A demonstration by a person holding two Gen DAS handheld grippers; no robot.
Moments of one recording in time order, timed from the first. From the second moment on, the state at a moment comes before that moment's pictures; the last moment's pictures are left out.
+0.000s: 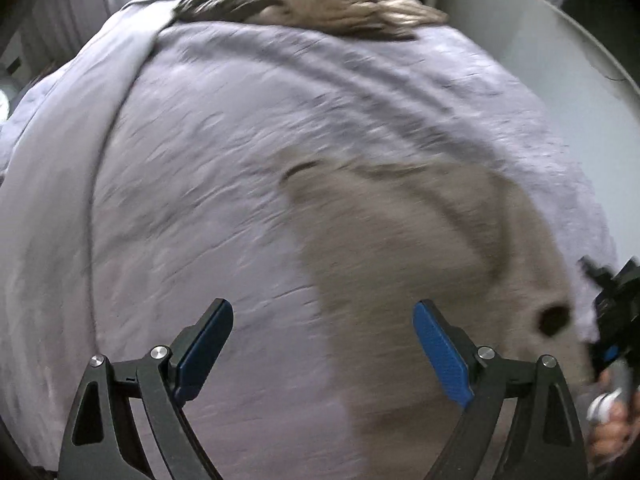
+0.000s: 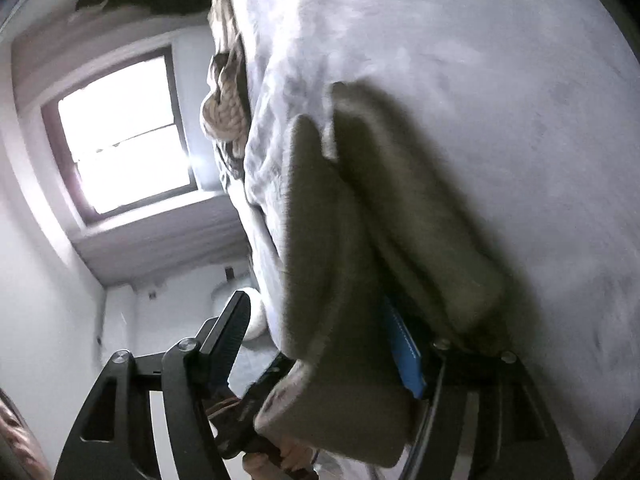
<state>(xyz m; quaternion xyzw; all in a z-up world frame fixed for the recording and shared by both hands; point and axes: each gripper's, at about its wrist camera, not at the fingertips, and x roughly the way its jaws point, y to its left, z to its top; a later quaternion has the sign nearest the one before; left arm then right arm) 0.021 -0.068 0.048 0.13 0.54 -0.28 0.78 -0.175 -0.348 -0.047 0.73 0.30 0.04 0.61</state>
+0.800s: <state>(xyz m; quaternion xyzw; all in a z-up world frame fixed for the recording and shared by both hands) 0.006 -0.073 0.016 0.17 0.55 -0.27 0.77 -0.162 -0.367 -0.030 0.56 0.46 -0.05 0.69</state>
